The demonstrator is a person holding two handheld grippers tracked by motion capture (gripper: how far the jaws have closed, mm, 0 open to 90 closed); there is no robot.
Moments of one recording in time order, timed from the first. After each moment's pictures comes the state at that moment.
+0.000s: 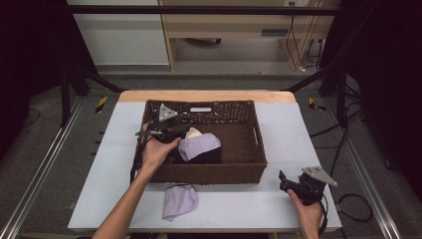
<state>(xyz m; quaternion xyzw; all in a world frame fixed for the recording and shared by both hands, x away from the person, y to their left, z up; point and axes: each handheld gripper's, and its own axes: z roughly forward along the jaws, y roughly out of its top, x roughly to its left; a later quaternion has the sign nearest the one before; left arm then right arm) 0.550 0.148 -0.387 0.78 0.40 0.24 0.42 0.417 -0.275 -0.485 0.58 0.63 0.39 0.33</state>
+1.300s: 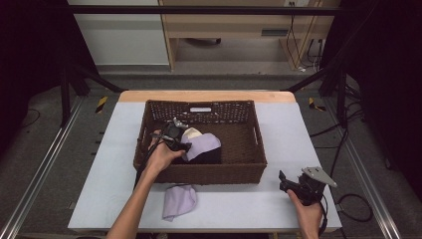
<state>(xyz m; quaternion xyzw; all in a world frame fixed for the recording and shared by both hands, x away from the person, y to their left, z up) 0.563 0.135 -0.433 0.85 0.41 0.17 0.28 0.416 -0.274 -0.485 0.58 0.63 0.39 0.34</state>
